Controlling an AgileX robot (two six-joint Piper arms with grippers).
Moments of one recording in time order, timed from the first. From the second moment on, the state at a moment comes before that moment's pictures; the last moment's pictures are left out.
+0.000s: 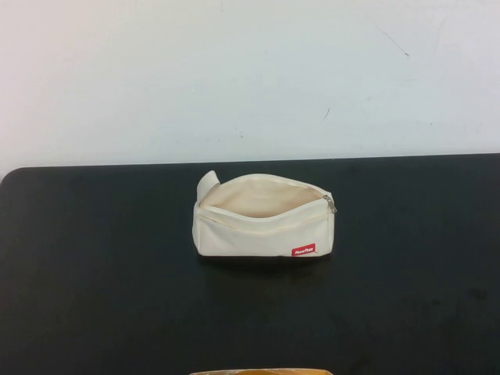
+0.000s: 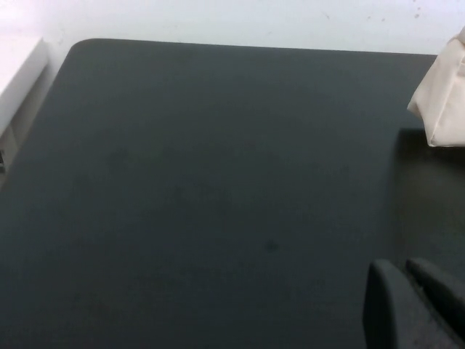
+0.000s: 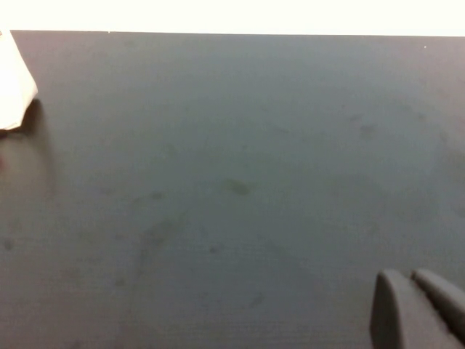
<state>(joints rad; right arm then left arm) 0.01 -0.01 0.03 0.00 0.42 -0.02 -0.05 -0.01 0.02 -0.10 0.37 -0.04</state>
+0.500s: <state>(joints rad) 0.01 -0.01 0.03 0.00 0.42 -0.02 -0.08 -0.01 0.02 -0.10 0.37 0.01</state>
